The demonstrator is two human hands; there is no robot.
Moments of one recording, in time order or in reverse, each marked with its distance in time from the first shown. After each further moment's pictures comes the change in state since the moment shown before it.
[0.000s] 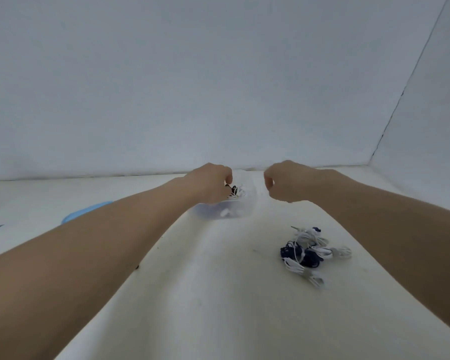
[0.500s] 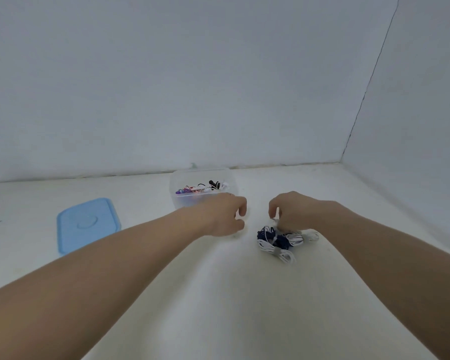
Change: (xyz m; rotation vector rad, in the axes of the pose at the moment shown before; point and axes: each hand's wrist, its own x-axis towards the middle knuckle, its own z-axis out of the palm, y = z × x) left_hand -0.065 0.067 0.039 0.056 -0.128 0.170; right_hand -0.055 0.052 0.057 0.122 -0.095 0.054
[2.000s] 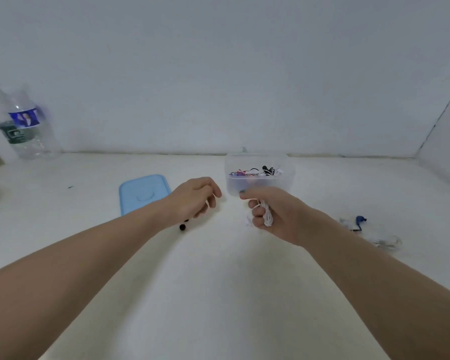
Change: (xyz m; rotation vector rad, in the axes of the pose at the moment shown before) left_hand -0.089 -0.126 0.005 -0.819 0.234 -0.386; right_hand 0.016 -0.140 0.054 1.588 -0.285 -0.081
